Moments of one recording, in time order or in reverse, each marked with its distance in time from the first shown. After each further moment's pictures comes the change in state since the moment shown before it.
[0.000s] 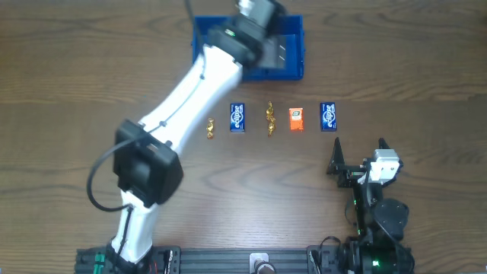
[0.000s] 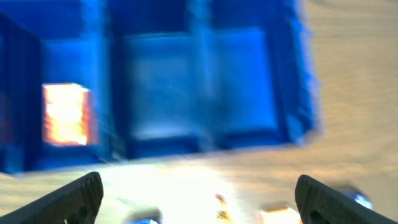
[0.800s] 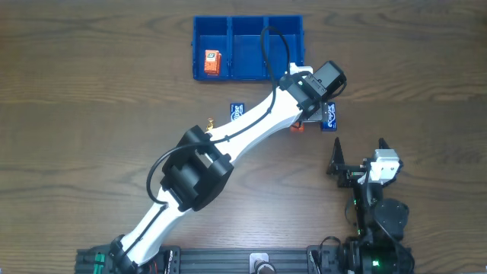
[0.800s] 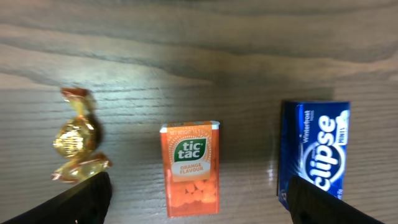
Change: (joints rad) left arm -0.274 0.205 0.002 -0.042 0.046 -0.374; right arm 0.000 0.000 0.000 0.000 0.000 0.000
